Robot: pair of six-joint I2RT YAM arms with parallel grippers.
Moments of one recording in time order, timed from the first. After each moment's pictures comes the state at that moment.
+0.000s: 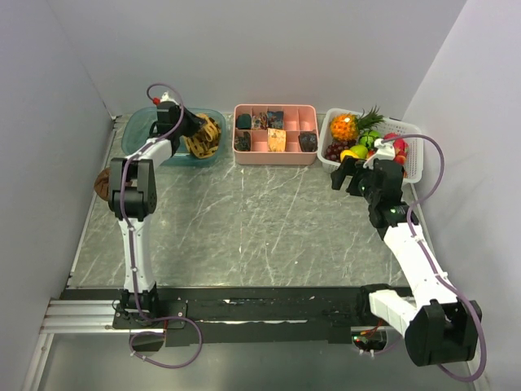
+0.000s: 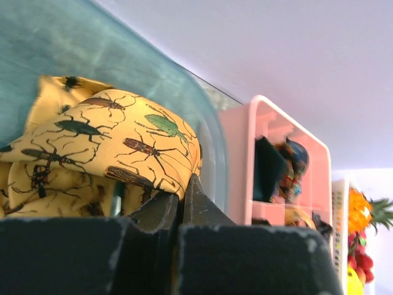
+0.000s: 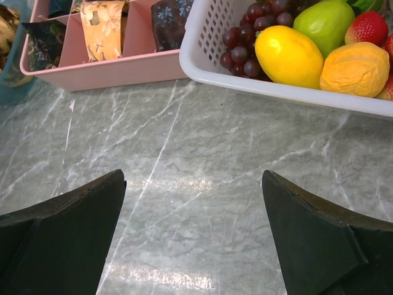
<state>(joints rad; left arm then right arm) -0.06 2.32 1.78 0.20 0.26 -0.83 0.08 1.01 0.76 -0.14 -0.07 0.28</state>
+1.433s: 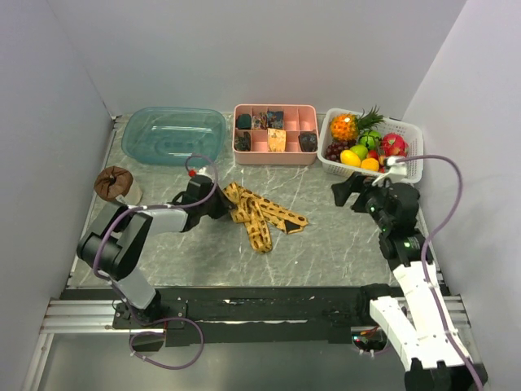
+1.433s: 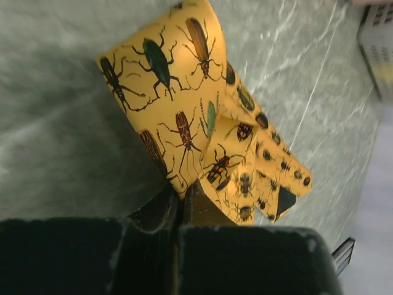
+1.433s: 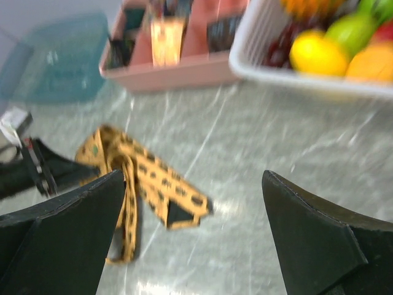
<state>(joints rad) -0.46 1.65 0.70 0.31 0.16 -0.89 0.08 0.68 0.71 -0.29 -0.16 0.35</state>
